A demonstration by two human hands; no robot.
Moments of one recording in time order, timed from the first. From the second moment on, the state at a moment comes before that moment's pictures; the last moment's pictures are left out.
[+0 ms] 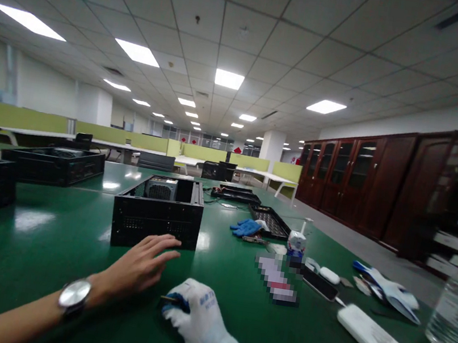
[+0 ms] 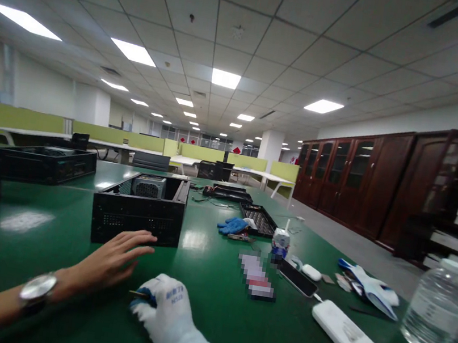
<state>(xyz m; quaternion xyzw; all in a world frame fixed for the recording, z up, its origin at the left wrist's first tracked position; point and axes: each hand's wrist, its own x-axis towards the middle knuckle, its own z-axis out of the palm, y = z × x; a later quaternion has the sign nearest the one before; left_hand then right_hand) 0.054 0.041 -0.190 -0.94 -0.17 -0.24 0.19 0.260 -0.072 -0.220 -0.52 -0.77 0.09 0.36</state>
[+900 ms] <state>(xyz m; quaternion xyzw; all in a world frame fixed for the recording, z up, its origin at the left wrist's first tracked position) 0.050 -0.003 -0.241 -0.78 -0.35 -0.47 -0.24 0.226 -0.047 -0.226 -0.48 -0.77 0.08 0.43</state>
